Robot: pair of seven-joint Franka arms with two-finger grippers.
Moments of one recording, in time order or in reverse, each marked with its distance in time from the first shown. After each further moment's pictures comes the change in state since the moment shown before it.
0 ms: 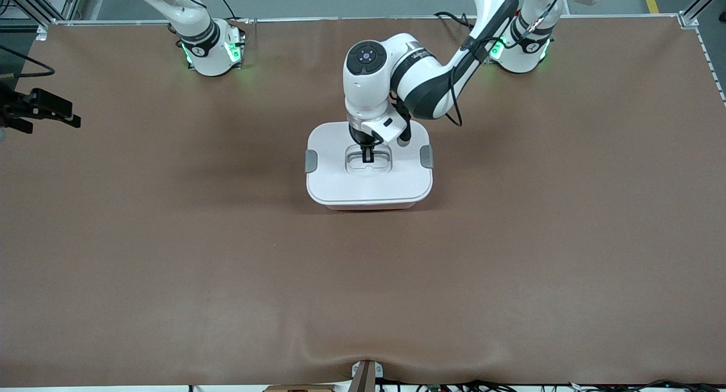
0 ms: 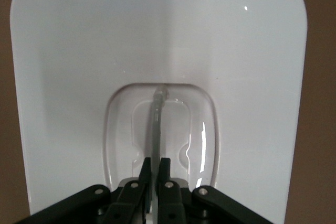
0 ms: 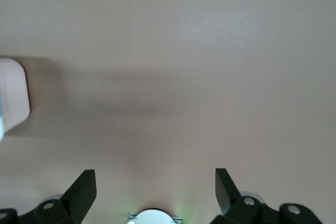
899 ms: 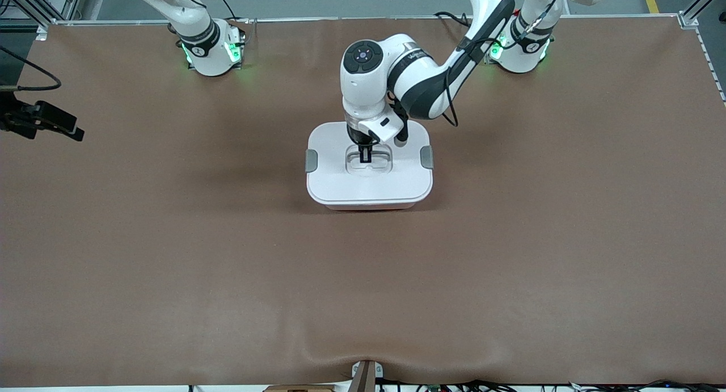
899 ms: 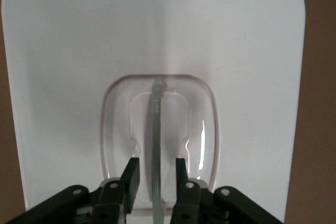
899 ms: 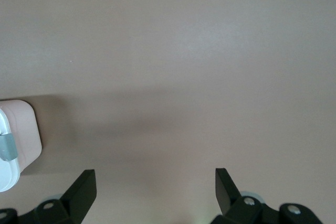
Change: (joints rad) left arm -0.009 0.009 -0.002 0.008 0.021 0.015 -0.002; right arm 0.018 0.000 0.023 0.002 0.002 0.077 0.148
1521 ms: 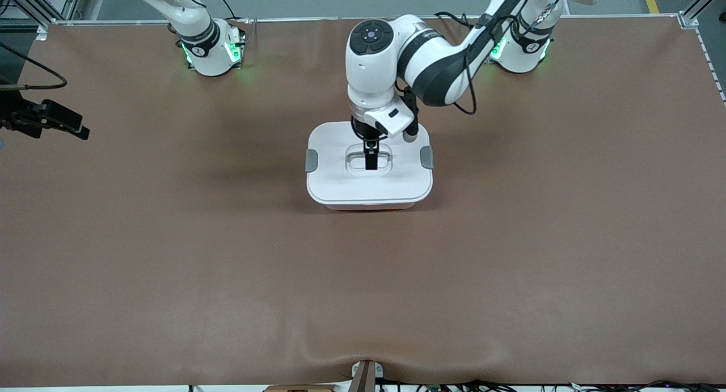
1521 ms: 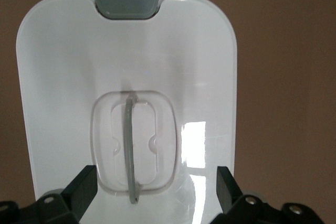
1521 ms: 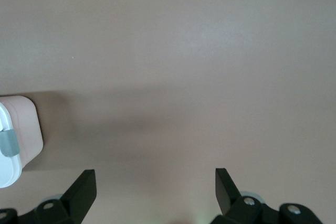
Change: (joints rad) left arm 0.034 -0.069 0.016 0.063 0.000 -0.127 0.095; right arm 0.008 0.000 0.000 0.001 0.001 -0.019 0.001
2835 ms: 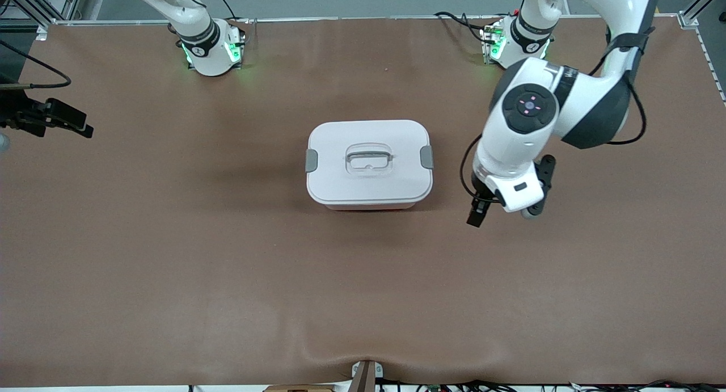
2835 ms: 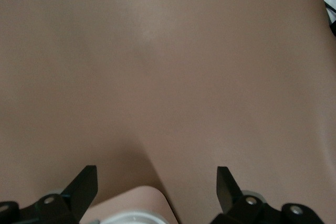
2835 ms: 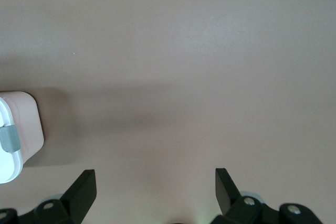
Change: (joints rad) left arm 0.387 -0.053 0.007 0.028 0.000 -0.132 0.846; right arm 0.010 0.000 0.000 0.001 0.000 -0.005 0.000
